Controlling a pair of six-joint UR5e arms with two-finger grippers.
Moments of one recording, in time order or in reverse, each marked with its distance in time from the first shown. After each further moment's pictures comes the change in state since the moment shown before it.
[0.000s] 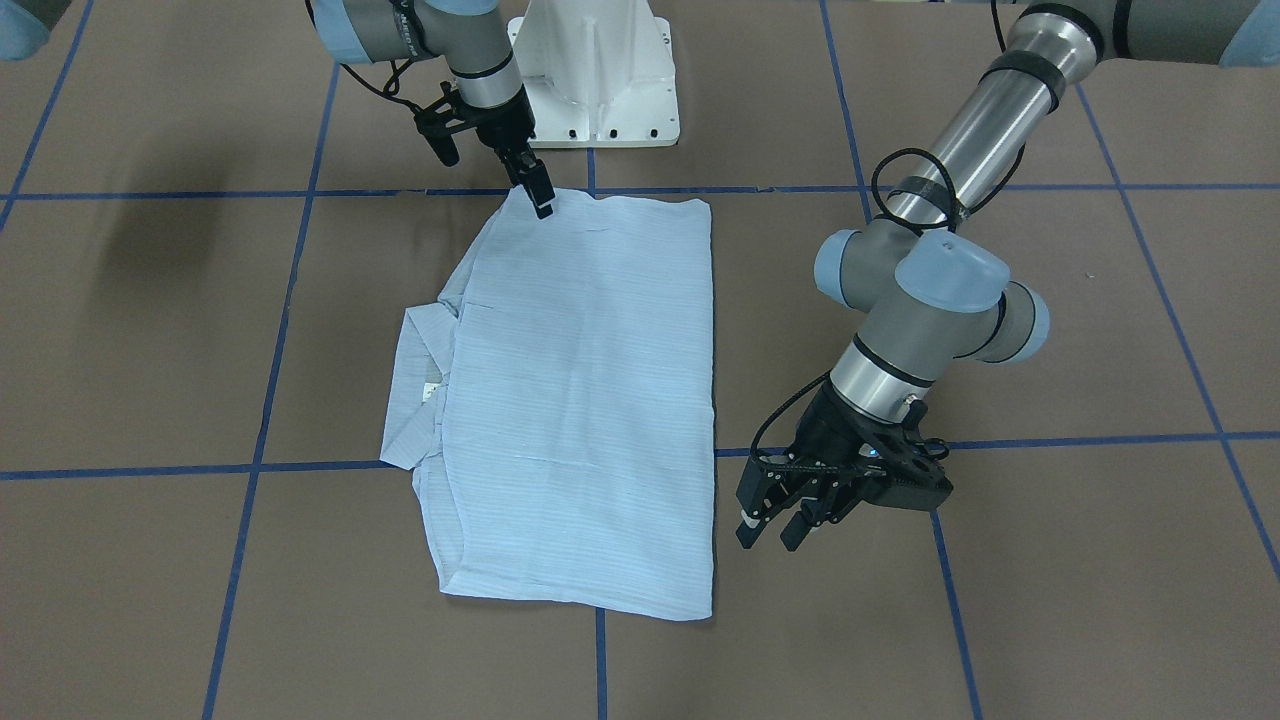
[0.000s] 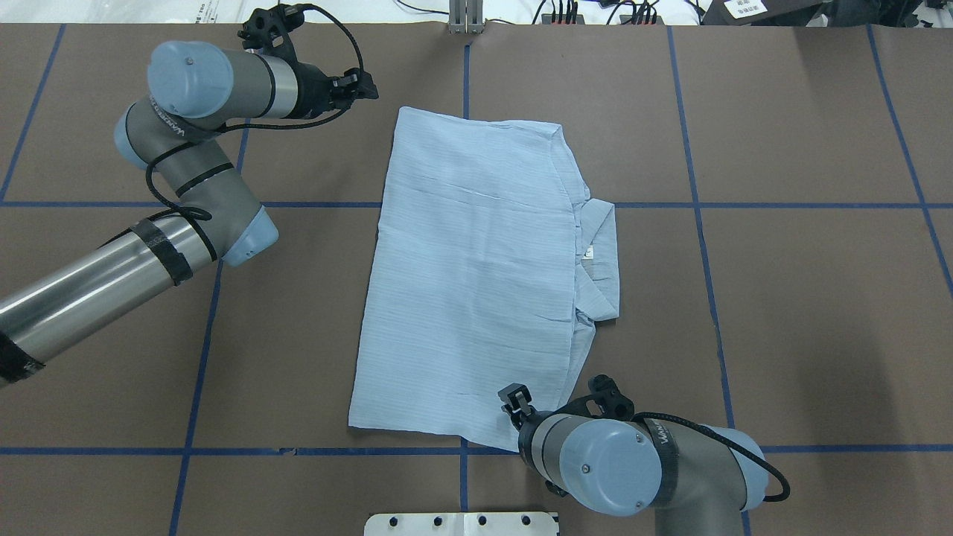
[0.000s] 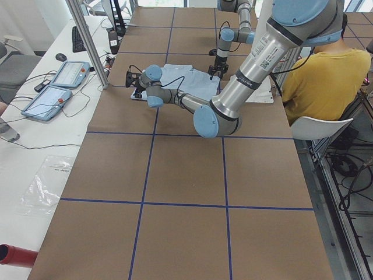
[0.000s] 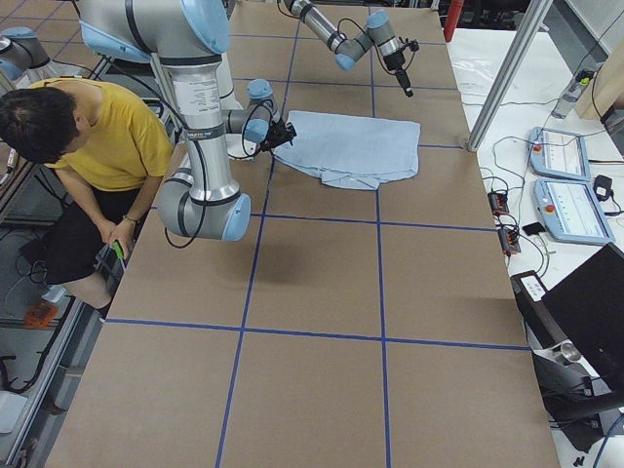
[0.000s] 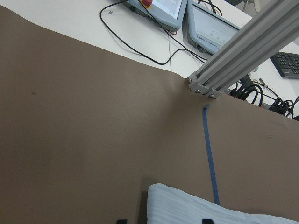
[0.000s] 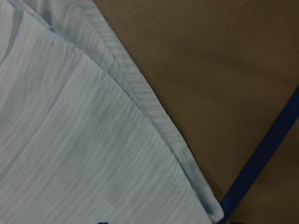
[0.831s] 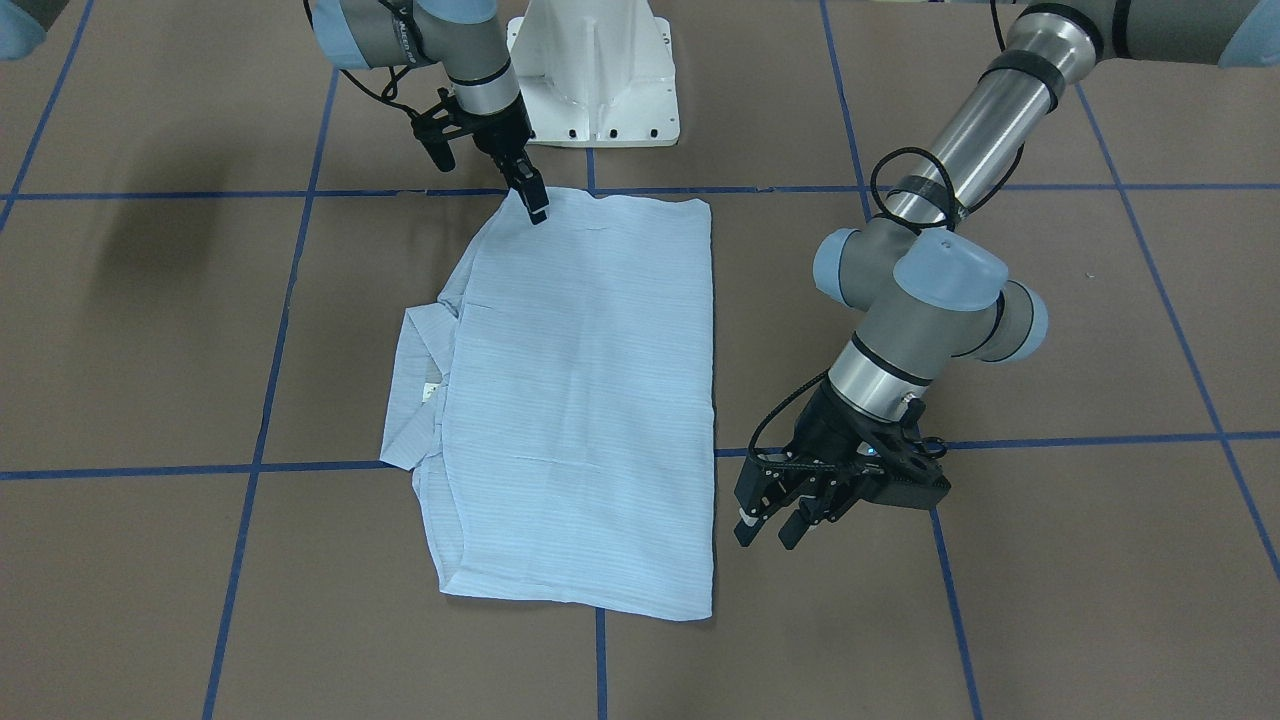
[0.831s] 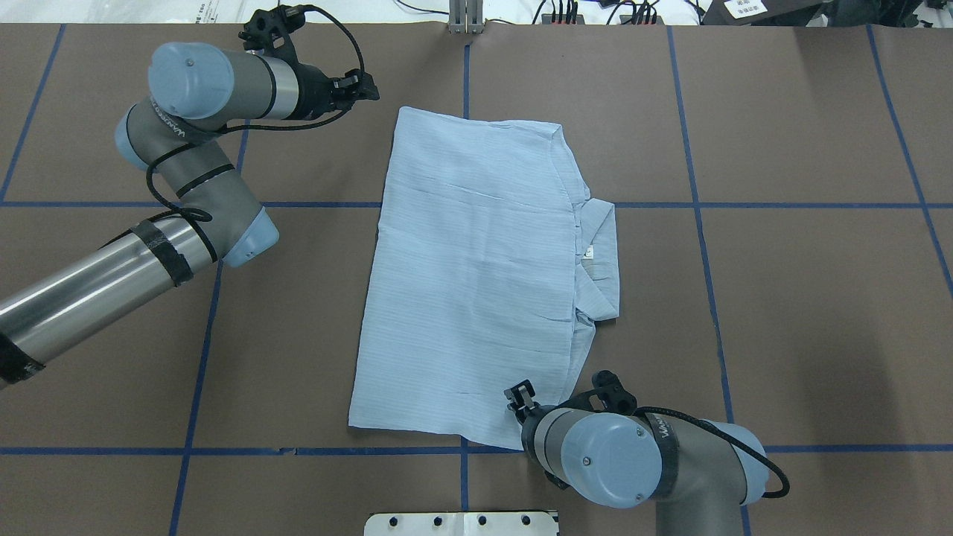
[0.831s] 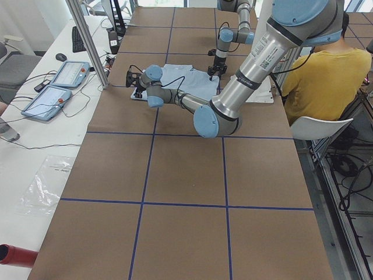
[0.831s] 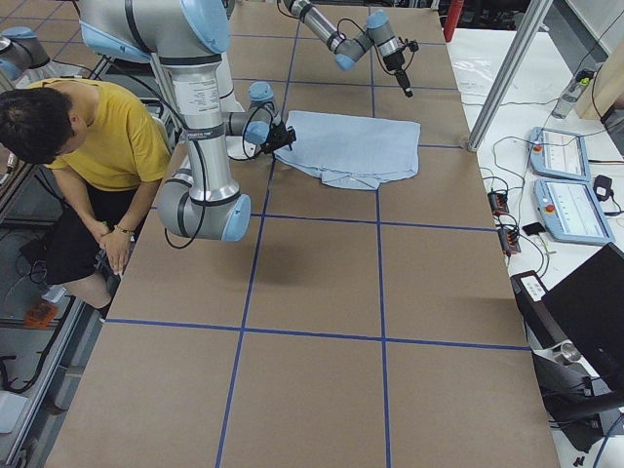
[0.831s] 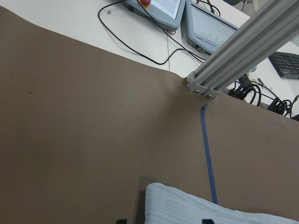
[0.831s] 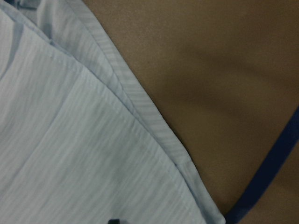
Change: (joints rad) left arm 0.002 0.001 -0.002 -0.001 0.000 0.000; right arm 0.015 -0.002 -0.005 0.001 0.000 0.009
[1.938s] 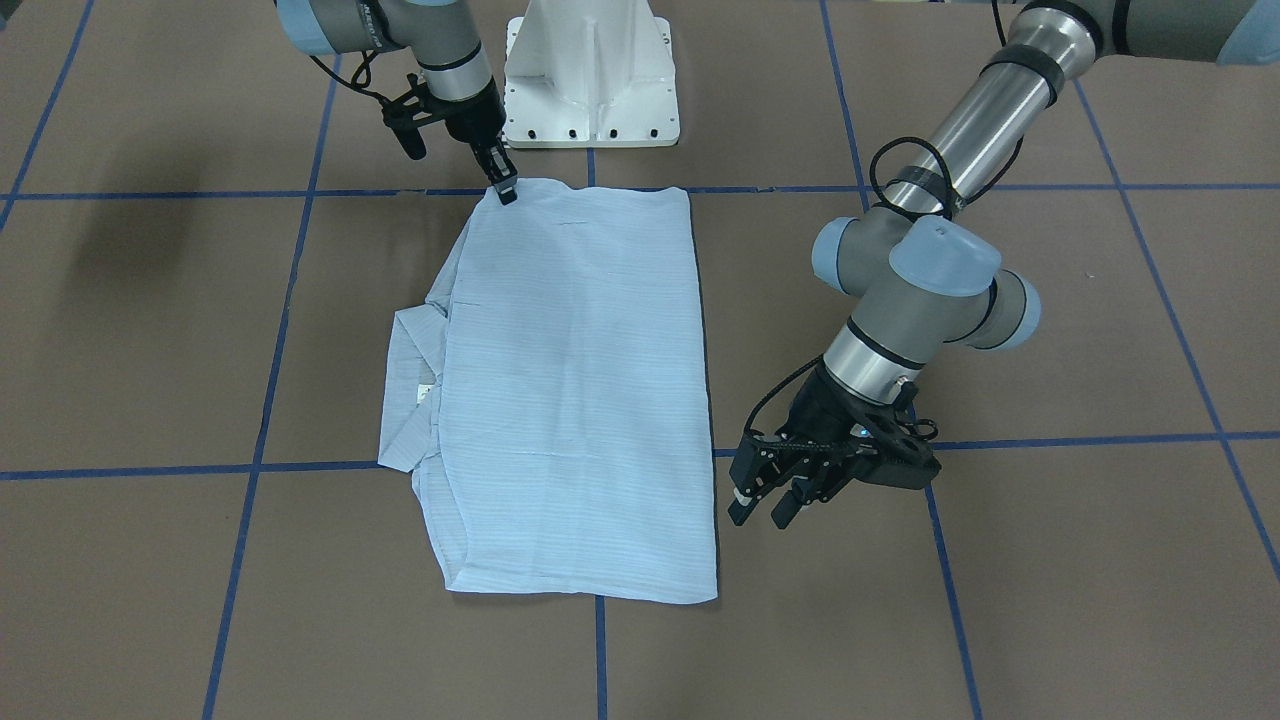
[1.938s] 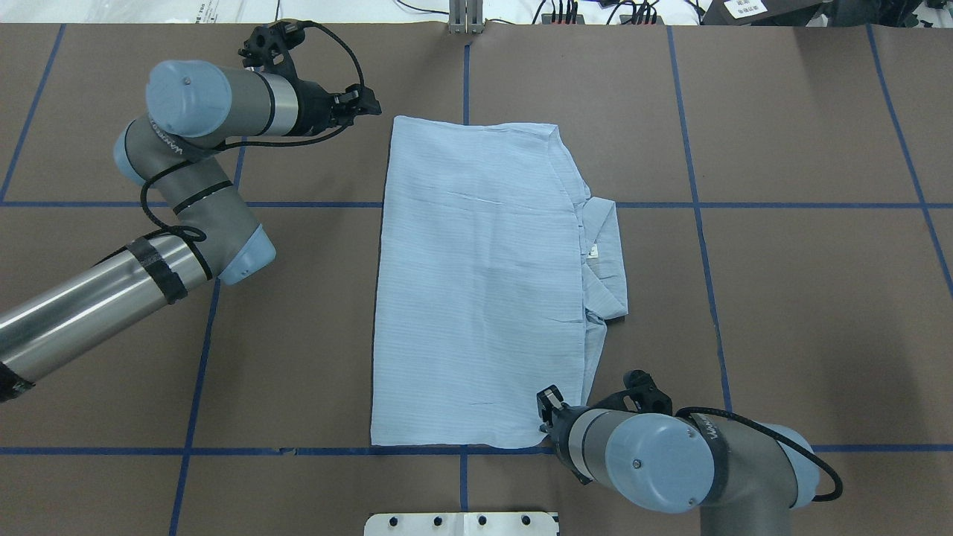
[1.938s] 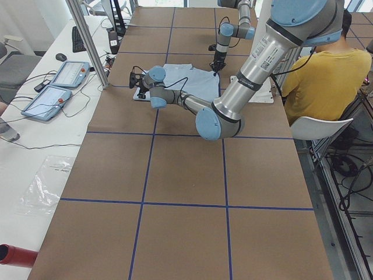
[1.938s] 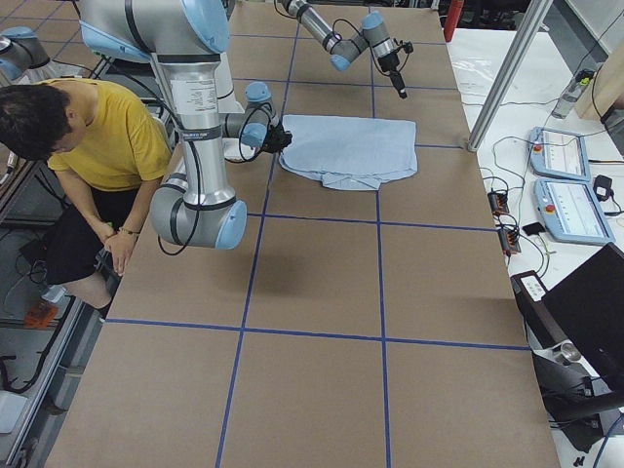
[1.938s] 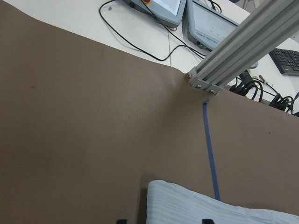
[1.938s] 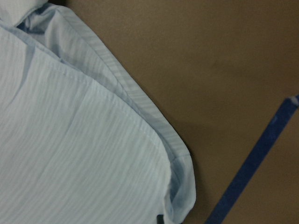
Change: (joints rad) left arm 0.034 0.057 -0.092 0.012 0.001 -0.070; right arm 0.002 -0.100 0.107 0.003 0.010 0.000
